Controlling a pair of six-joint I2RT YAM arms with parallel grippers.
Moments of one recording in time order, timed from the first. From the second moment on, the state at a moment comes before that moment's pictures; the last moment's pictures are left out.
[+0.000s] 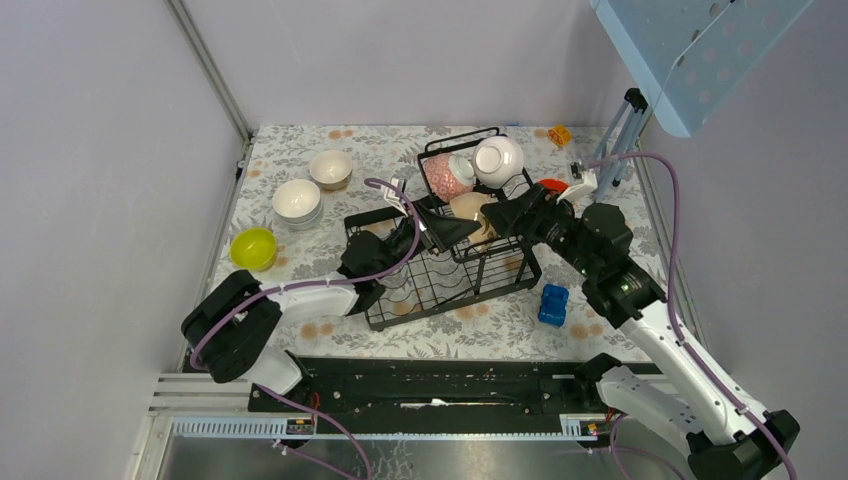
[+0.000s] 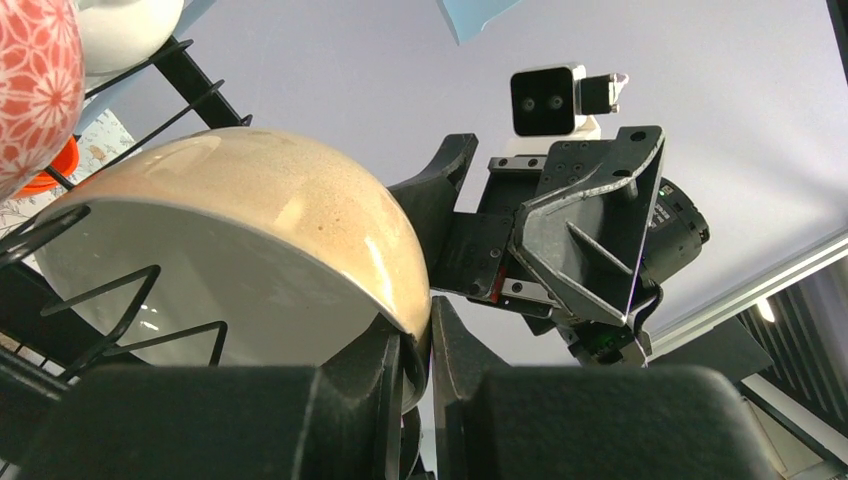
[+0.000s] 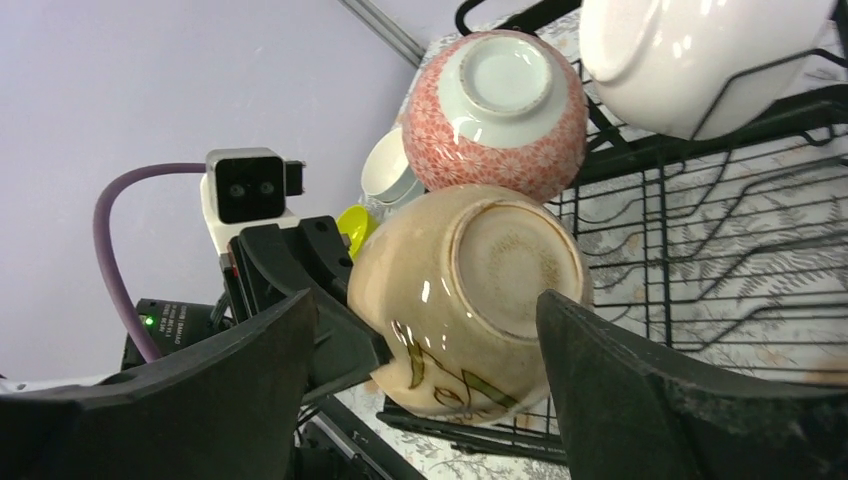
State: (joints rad) left arm -0.81 1.48 0.65 1.20 0.26 -1.21; right arm 0.52 0.85 0.84 -0.08 -0.14 0.75
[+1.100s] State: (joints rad) left arm -0.80 1.54 0.74 1.21 0.28 -1.23; right arm 0.52 0.57 0.85 -0.31 -0.04 0.65
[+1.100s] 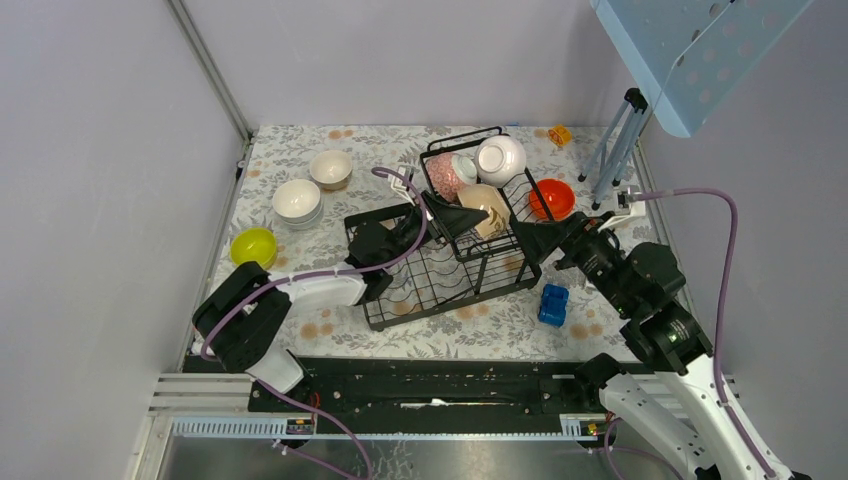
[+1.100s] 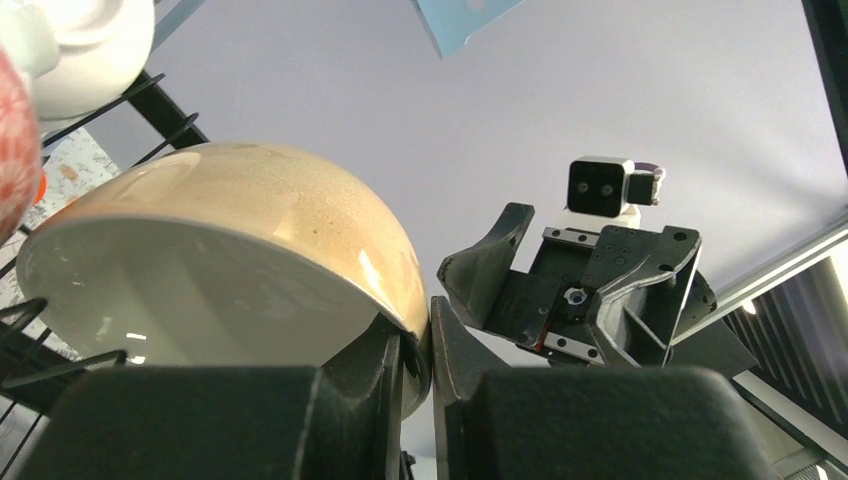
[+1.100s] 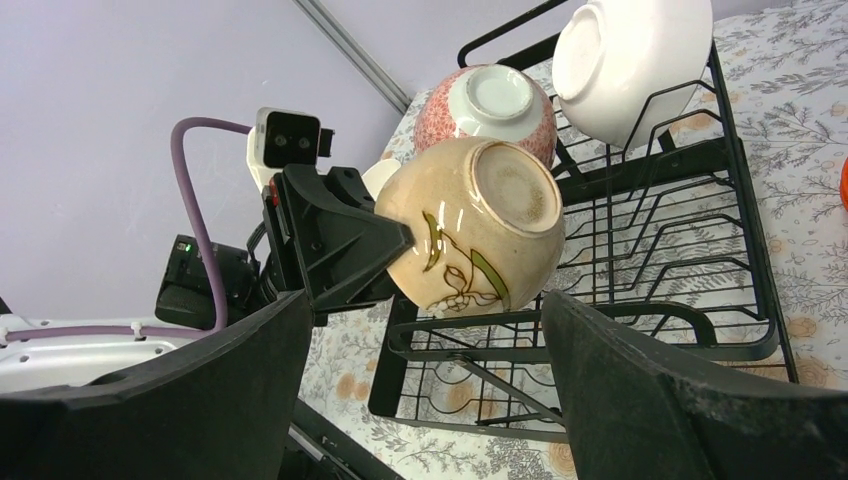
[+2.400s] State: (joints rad) left arm -0.82 0.91 1.04 0.18 0.28 -0.78; right arm 0.52 0.56 1.06 -0.57 -0.05 0.53
